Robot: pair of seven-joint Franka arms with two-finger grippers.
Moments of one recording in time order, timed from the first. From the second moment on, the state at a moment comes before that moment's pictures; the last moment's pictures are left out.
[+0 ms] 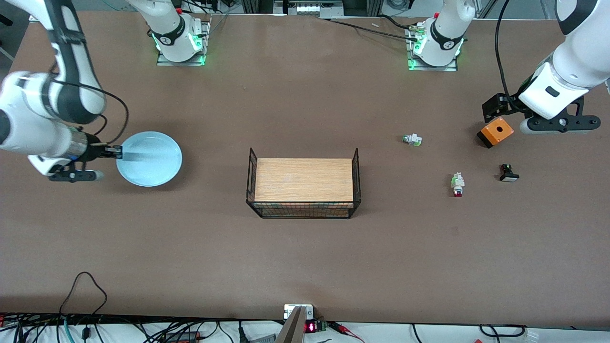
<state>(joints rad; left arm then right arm) -0.08 -0.05 -0.03 -1.78 0.05 1.64 -0.13 0.01 0.22 -0.10 -1.89 0.05 1.90 -0.11</state>
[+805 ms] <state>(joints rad) -0.08 -0.05 -0.03 -1.78 0.05 1.64 -0.13 0.18 0.21 -0.07 -1.52 0.29 1.53 0.61</state>
